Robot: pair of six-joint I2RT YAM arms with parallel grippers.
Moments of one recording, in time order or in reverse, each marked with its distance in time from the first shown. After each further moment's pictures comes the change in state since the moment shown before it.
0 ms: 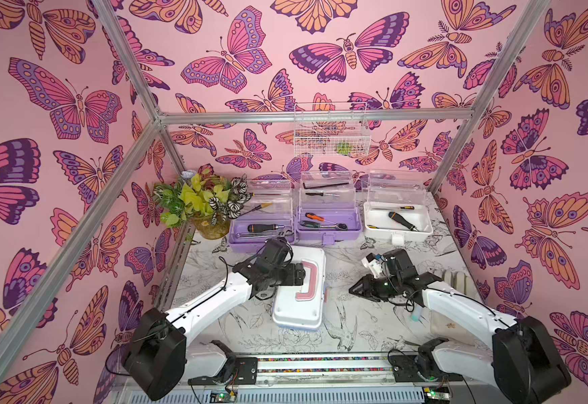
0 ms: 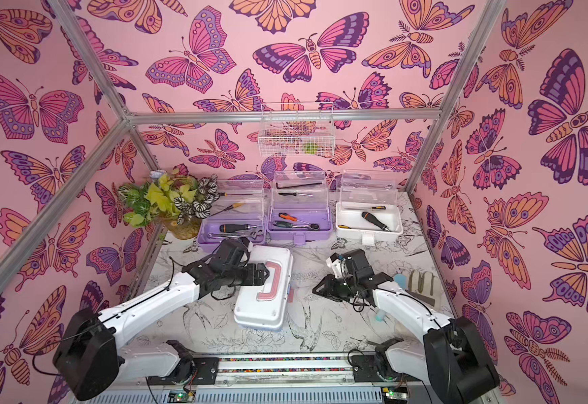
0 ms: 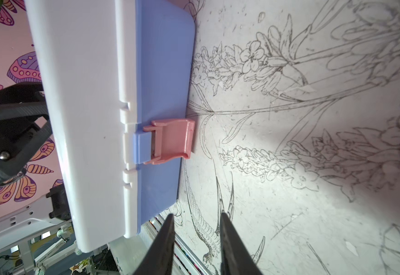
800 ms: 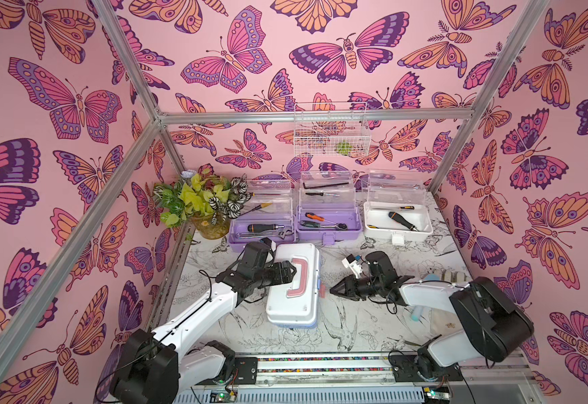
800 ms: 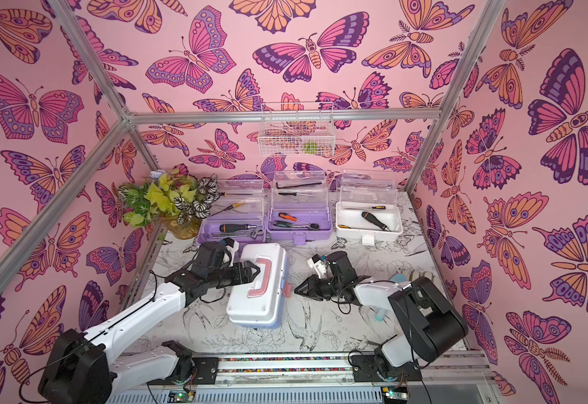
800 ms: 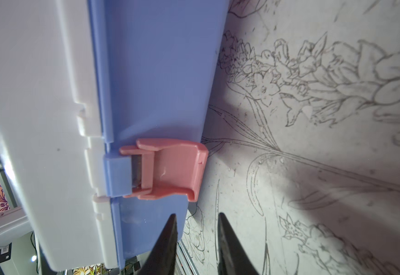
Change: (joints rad) left arm 0.136 -0.109 -0.123 0.110 0.137 -0.023; right arm 0.128 0.320 -0.042 0.528 -0.120 0.159
